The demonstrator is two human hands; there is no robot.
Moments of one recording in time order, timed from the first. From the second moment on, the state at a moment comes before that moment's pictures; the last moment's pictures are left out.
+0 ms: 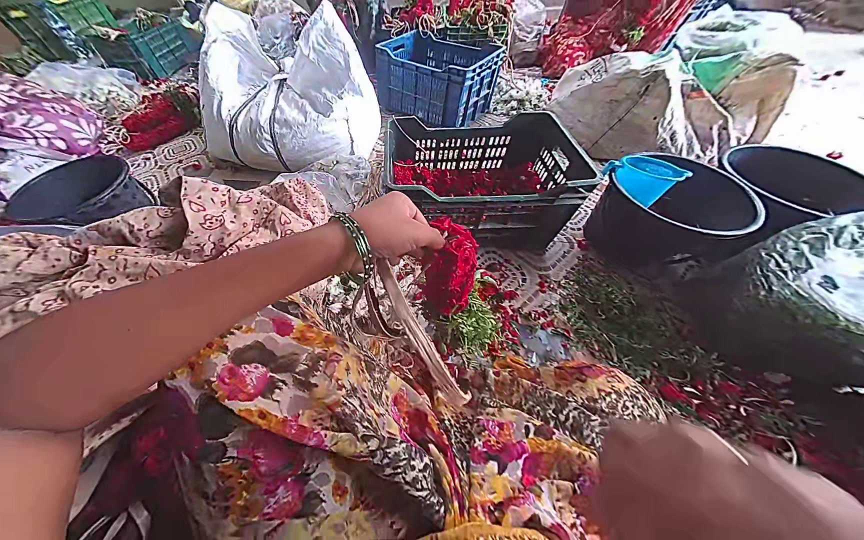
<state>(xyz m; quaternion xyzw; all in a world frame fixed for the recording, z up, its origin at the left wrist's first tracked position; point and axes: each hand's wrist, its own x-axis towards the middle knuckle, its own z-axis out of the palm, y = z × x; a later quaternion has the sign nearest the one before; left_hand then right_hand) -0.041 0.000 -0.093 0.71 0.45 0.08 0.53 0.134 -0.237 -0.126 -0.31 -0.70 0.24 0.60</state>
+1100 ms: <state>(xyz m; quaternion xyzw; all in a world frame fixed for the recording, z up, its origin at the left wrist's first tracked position) -0.019 0.020 -0.119 0.81 0.43 -0.11 0.37 0.200 -0.263 -0.156 -0.47 -0.86 0.15 0.15</state>
